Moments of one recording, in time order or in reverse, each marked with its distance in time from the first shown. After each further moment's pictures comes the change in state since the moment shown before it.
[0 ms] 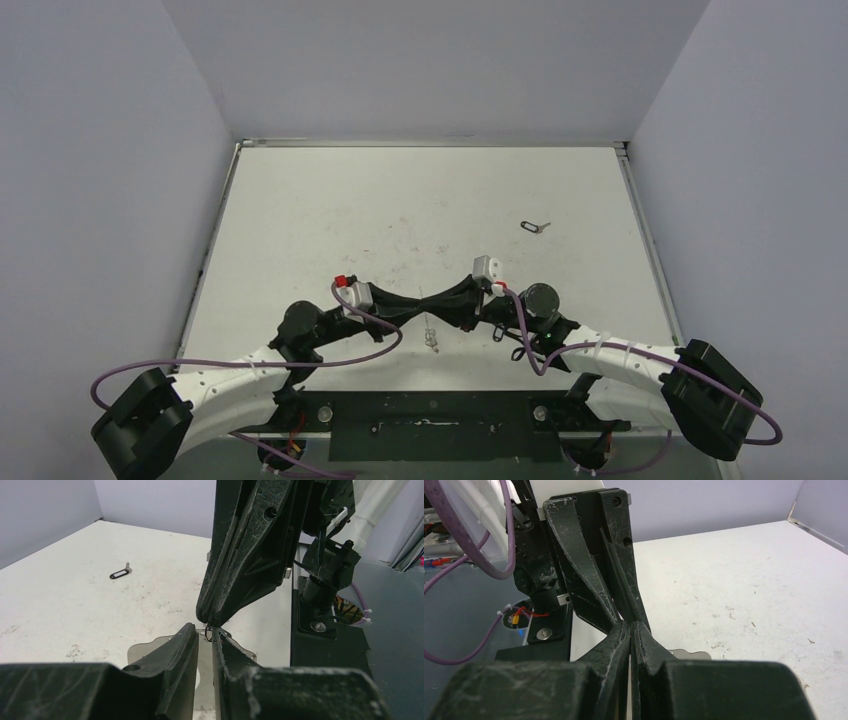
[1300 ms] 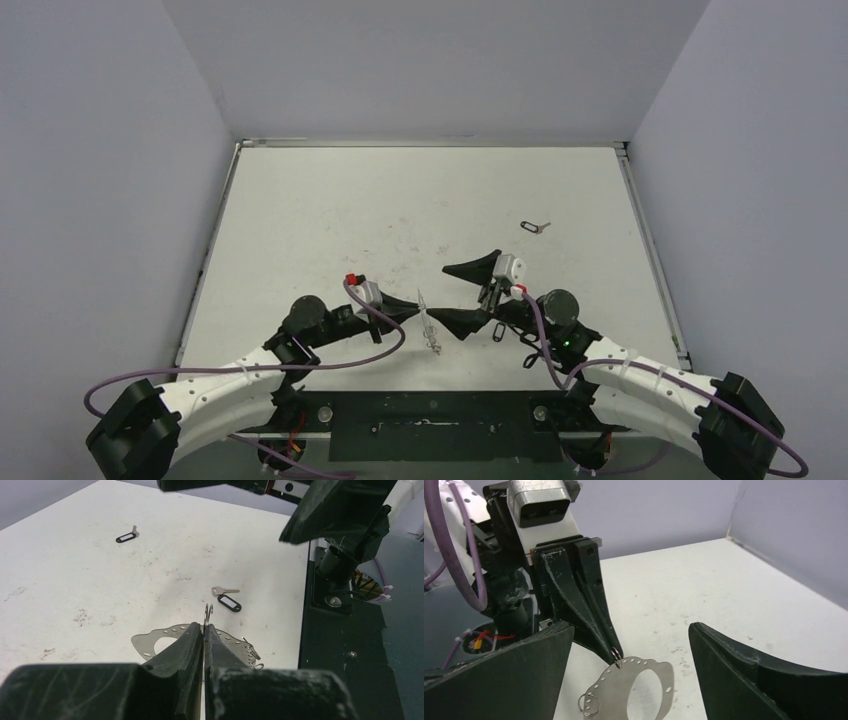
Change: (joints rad) left arm -0.003 -0.047 0.026 -0.226 -0.027 0.060; right arm -0.005 -0.178 -0.008 -0.143 0.146 -0.058
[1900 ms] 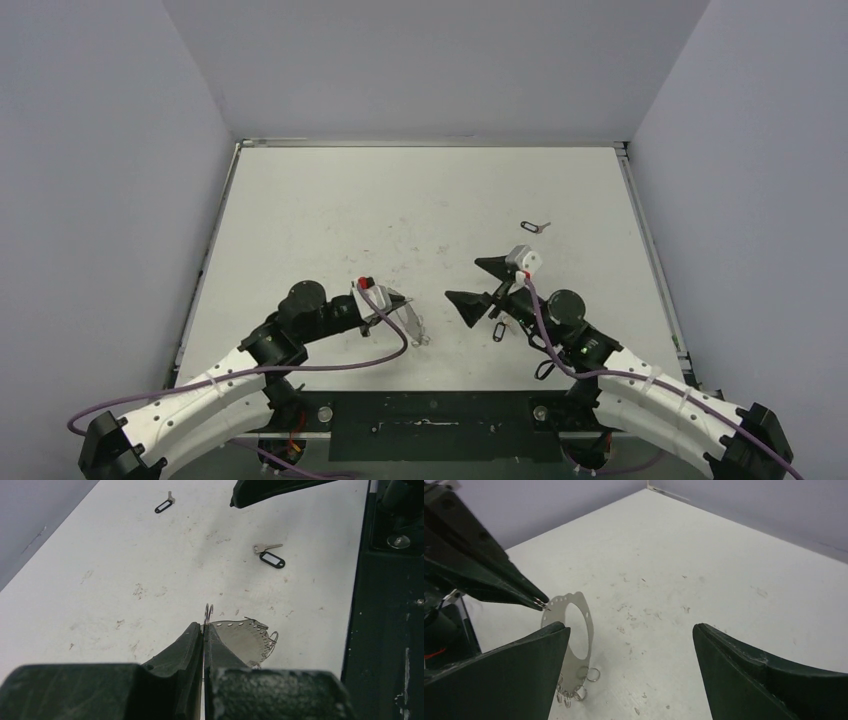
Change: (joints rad) left arm 0.000 -0.190 0.201 -0.613 -0.084 0.343; right arm -0.030 -0.218 0.005 -0.353 0.293 -0.034
